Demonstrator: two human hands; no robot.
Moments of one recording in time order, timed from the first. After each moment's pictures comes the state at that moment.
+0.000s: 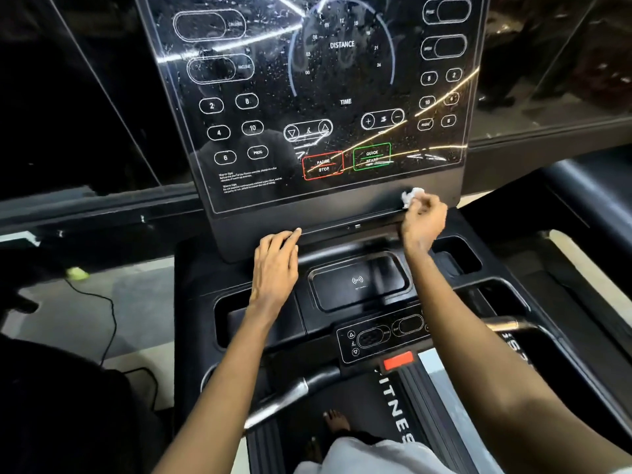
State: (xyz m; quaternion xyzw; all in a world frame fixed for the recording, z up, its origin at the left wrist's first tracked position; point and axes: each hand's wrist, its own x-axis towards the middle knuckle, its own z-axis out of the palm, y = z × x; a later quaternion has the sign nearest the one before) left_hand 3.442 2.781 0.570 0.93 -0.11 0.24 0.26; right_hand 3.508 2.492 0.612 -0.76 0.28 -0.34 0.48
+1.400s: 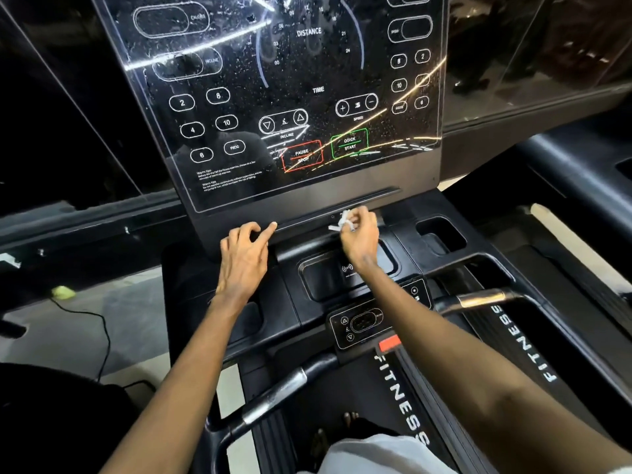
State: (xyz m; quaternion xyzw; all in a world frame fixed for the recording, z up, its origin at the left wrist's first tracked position) left_hand 3.449 2.822 0.582 0.94 -0.17 0.25 0.15; right_hand 3.460 2.573 0.584 -0.83 0.18 -0.18 0.49
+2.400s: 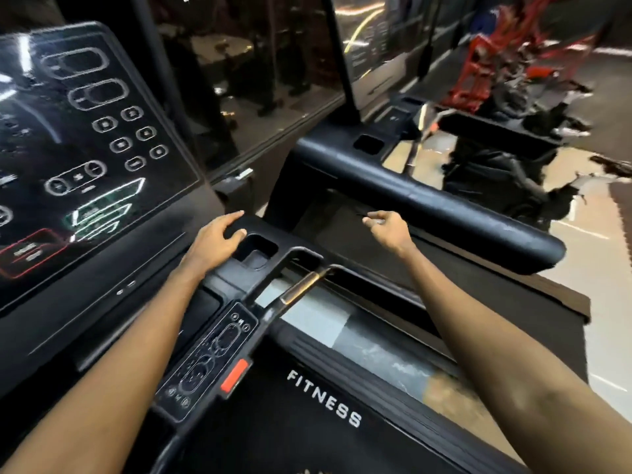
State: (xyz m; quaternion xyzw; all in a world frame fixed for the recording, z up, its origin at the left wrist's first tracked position) left_hand 3.458 2.488 0.670 0.85 -0.38 -0.09 0.35; right_hand 3.221 2.195 0.658 -0.78 0.44 -0.18 0.41
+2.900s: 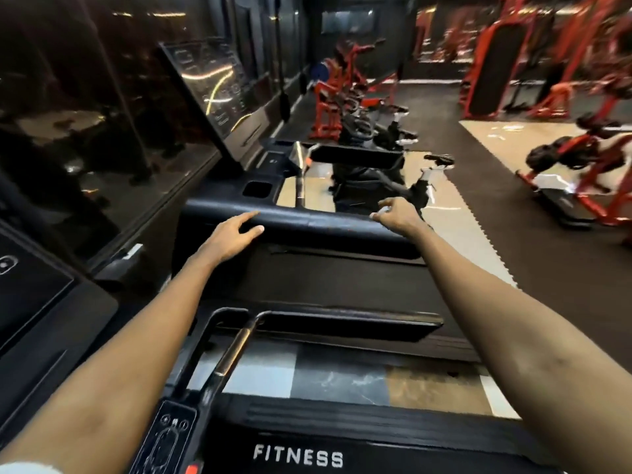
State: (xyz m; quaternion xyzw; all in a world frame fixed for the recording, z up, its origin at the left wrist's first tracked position) left_hand 3.392 2.279 0.746 0.73 -0.58 -0.19 0.30; right_hand 3.044 2.115 0.759 -0.73 0.59 -0.24 0.26
